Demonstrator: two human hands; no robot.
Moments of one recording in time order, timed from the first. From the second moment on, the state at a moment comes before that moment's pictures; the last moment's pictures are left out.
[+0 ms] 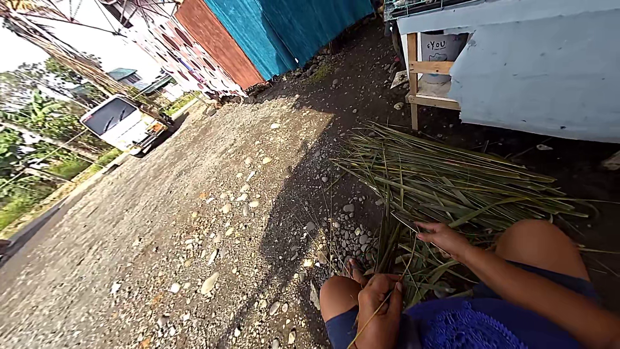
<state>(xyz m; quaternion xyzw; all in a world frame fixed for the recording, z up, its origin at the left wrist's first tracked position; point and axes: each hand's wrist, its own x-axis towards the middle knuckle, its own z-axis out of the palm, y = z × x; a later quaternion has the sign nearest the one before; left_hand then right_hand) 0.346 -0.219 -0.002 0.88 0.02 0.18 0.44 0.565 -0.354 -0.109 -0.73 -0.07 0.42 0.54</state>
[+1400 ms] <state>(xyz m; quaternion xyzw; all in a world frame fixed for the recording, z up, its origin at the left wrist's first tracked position) 0.360 -0.190 0.006 0.95 -0.23 0.20 0.11 0.535 -0.367 -0.067 -0.37 -0.02 0.60 0.71</state>
